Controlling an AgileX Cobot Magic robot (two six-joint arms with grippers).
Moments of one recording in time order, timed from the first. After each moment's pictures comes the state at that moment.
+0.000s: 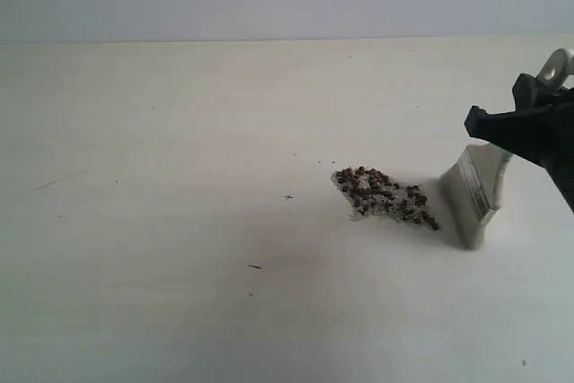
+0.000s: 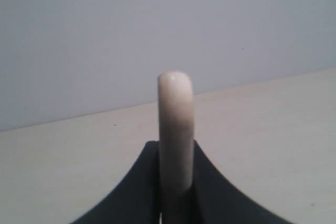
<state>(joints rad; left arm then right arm) -0.06 0.01 0.00 1.24 0.13 -1.72 0.42 1.58 -0.23 0.48 -1.16 0.02</state>
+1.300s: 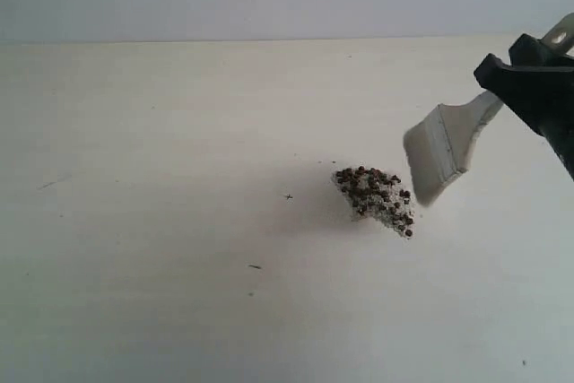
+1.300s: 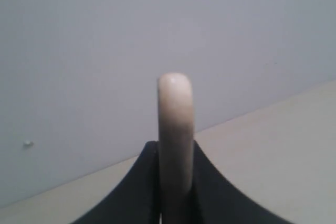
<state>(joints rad) -0.06 0.01 0.00 1.24 0.13 -1.72 0.42 1.48 -0.27 0.42 -1.13 0.24</state>
